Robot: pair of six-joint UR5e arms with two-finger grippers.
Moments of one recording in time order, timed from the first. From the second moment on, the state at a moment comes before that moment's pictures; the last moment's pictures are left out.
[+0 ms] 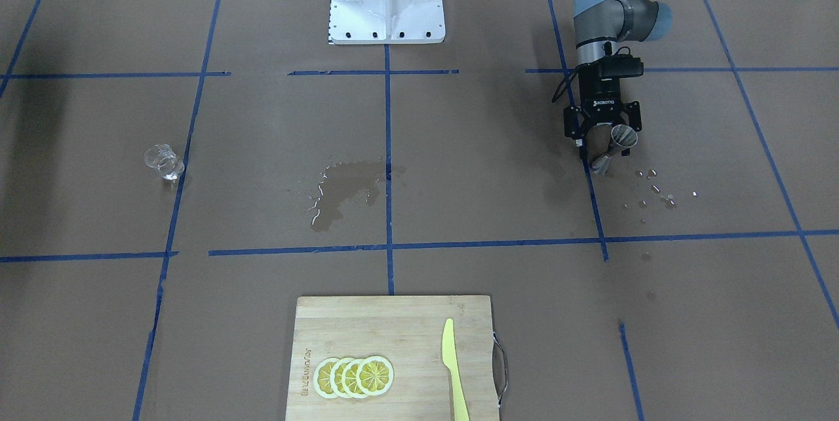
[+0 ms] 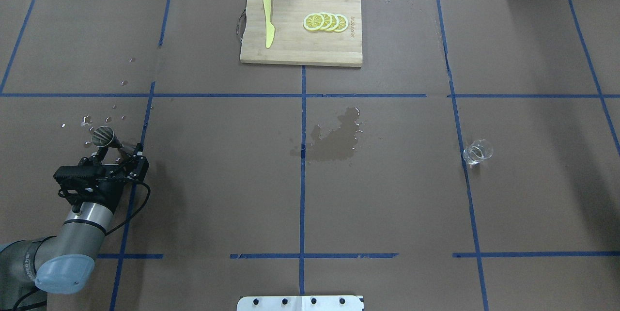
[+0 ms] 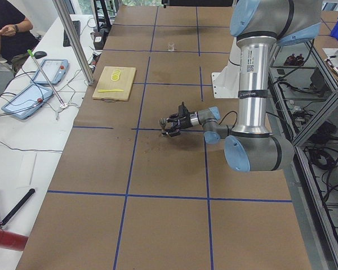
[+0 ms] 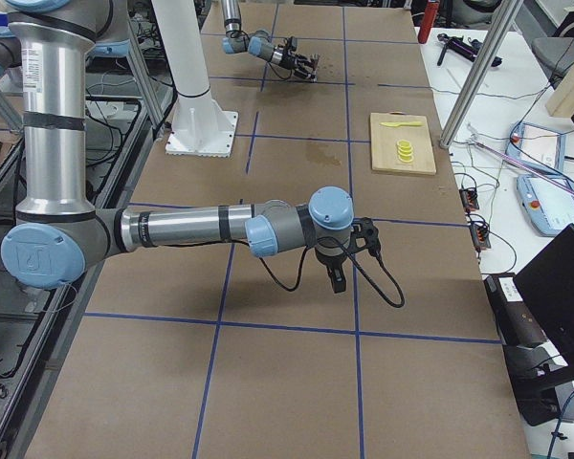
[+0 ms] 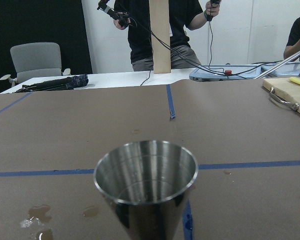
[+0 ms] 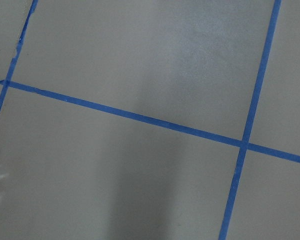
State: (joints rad) left arm -0.19 -1.54 -1.60 -2.53 -0.53 -1.35; right arm 1.47 -1.63 1.73 -1.38 2.43 0.03
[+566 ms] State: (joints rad) left arm -0.19 -1.54 -1.58 -2.65 -0.53 -1.23; right arm 1.48 -1.63 1.73 -1.37 2.43 0.03
